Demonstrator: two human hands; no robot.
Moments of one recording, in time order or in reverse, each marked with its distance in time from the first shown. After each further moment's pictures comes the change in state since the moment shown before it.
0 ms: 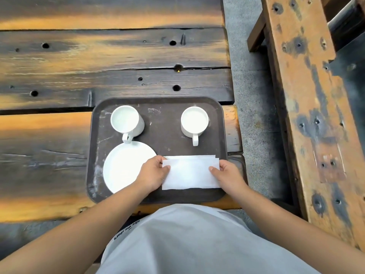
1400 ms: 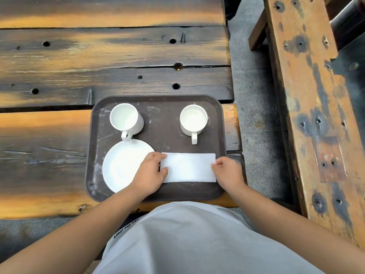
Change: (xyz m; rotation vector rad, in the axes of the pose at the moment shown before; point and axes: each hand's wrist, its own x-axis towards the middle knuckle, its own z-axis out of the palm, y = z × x) left_hand -0.008 -0.007 -0.007 0.440 0.051 0.297; right_hand 0.005 -0.010 -0.001 -0.356 0.133 0.021
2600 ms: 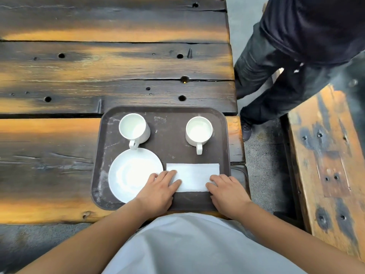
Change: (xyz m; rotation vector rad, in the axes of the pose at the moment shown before) left_hand -0.021 -0.008 0.008 0.734 -0.150 0.469; right_hand -0.023 0.015 -0.005 -0.982 -0.198 -0.772
